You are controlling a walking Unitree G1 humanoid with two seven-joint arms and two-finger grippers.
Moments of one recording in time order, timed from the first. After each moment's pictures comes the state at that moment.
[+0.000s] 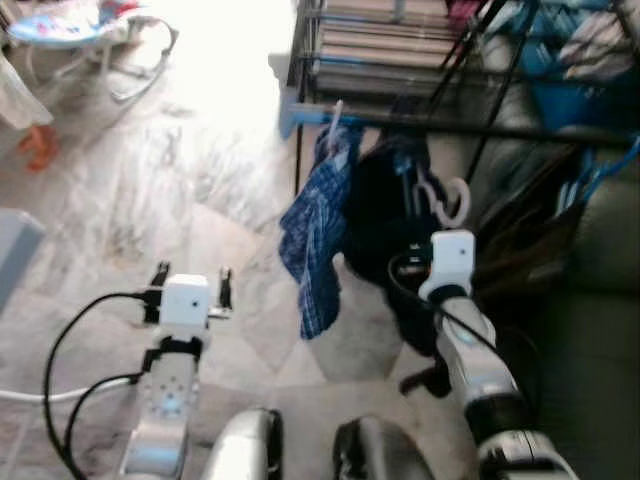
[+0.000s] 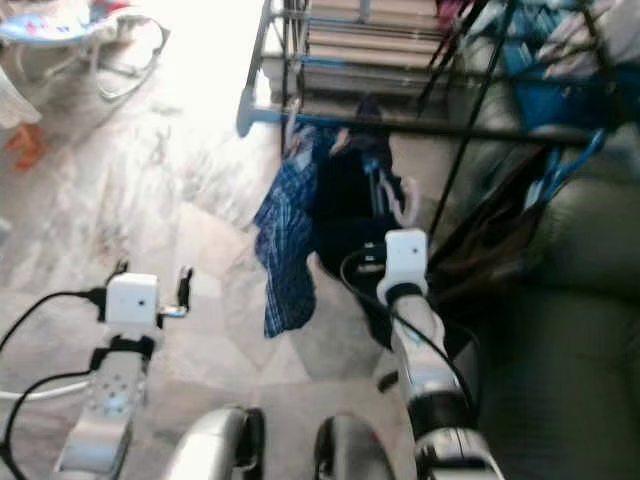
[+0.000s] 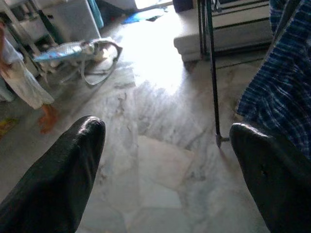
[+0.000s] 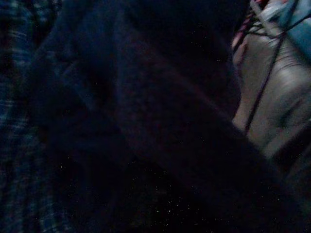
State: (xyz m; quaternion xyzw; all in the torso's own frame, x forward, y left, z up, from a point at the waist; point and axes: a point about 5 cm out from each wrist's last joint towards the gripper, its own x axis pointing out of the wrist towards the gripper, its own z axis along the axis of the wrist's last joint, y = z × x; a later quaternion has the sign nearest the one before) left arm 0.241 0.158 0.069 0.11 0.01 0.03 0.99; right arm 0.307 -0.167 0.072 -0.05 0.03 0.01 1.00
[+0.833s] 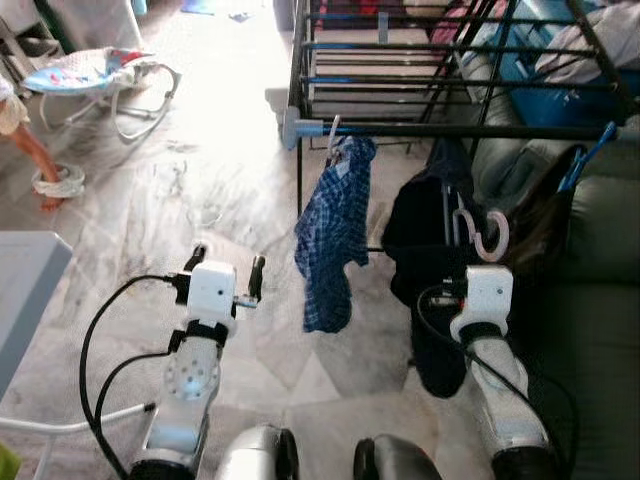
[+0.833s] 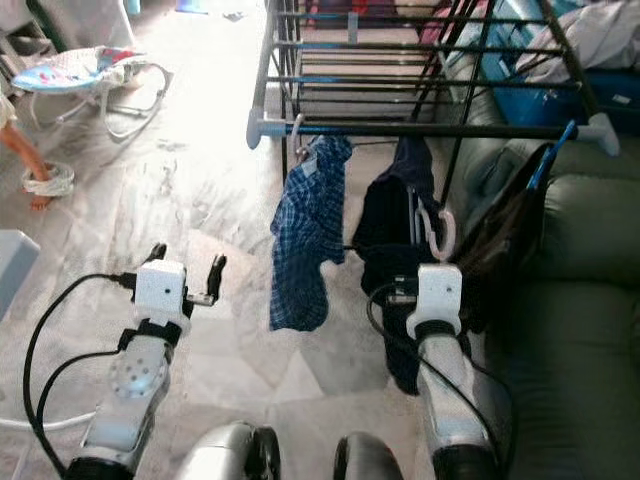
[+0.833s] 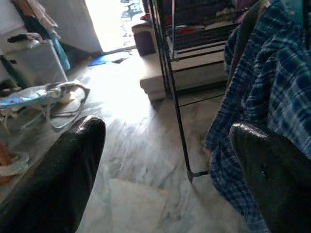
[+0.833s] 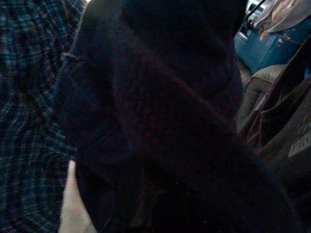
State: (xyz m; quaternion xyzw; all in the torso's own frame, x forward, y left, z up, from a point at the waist) left arm 0.262 0.142 0.076 0.10 -0.02 -0.04 0.99; right arm 0.277 -0.193 0.061 -0.07 0.02 -0.03 1.00
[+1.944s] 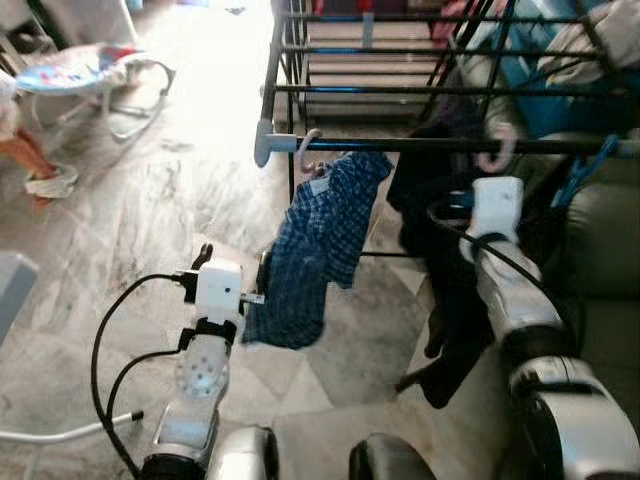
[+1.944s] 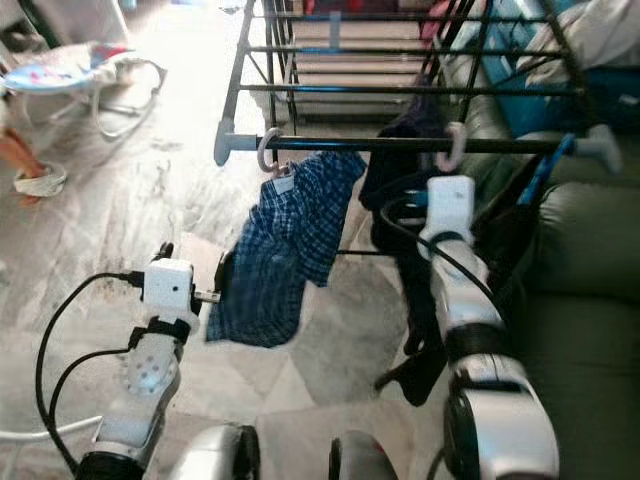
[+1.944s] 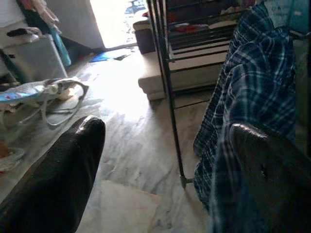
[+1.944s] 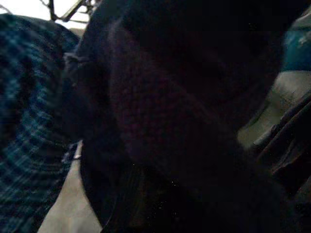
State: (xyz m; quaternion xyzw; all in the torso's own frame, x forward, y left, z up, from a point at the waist) left arm 0.263 0.135 0.074 0.08 -0.03 -0.03 1.00; right arm 0.367 -0.205 0.120 -0.06 0.09 -0.02 0.99
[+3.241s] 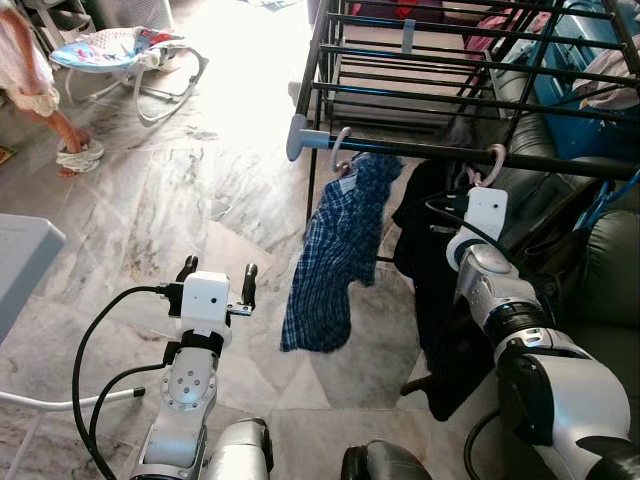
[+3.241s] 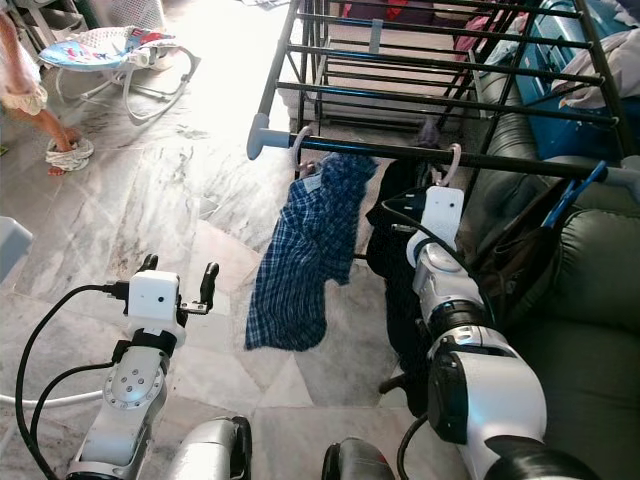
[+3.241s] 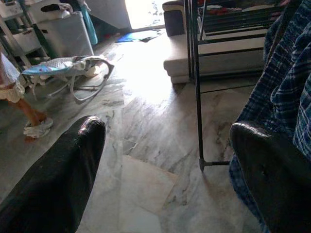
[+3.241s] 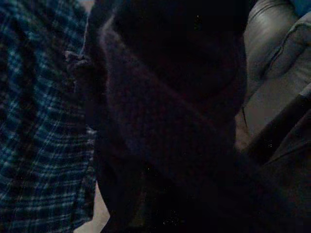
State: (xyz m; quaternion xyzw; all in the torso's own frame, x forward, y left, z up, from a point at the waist) left arm 0.249 0.146 0.071 0.09 0.00 -0.02 1.00; right arm 0.371 -0.203 0.096 0.03 0.18 -0.09 0.98
